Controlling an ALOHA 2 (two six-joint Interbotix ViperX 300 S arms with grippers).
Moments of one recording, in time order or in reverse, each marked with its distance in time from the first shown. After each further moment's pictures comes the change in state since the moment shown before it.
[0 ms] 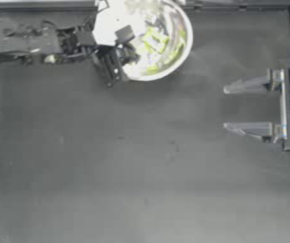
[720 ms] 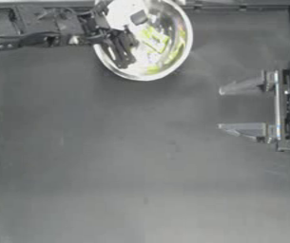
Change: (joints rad) left arm 0.117 0.187 -0.101 -0.002 0.002 0.034; right arm 0.000 0.026 0.000 0.002 -0.020 0.000
